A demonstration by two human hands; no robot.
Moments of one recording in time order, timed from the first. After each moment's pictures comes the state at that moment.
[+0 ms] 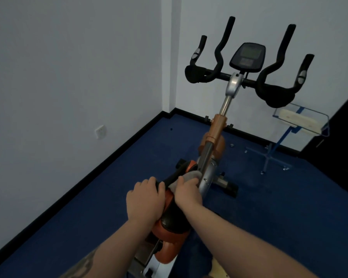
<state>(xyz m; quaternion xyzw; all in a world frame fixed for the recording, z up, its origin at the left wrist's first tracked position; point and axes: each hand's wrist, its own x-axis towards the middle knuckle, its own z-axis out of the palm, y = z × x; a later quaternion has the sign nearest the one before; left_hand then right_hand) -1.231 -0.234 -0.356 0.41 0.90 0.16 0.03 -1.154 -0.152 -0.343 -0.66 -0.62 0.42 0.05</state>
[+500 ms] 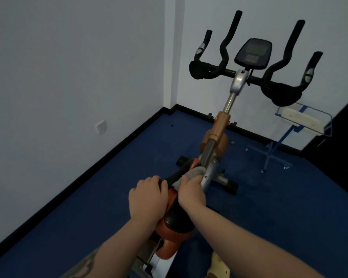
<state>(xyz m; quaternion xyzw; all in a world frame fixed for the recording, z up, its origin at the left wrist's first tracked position) -1.232 -0.236 -0.357 0.41 0.89 0.20 0.03 -1.152 -0.155 -0.349 -0.65 -0.65 0.40 0.08</state>
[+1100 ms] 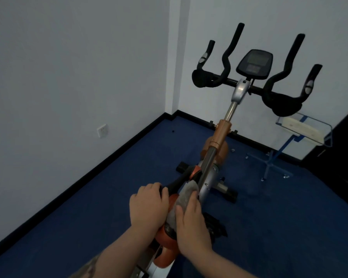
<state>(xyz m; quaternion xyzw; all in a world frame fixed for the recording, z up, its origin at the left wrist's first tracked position) -1.232 -0.236 -0.361 0.40 0.89 0.21 0.02 -1.111 -0.212 -0.354 -0.51 -0.78 0.34 0.10</state>
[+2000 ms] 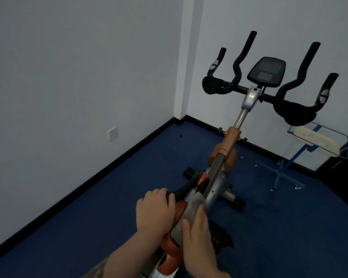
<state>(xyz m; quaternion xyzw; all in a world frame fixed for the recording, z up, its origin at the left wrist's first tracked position) -1.230 -0.237 -0.357 0.40 0.89 0.21 0.03 -1.104 -0.217 -0.360 -0.51 -0.75 0.42 0.12</state>
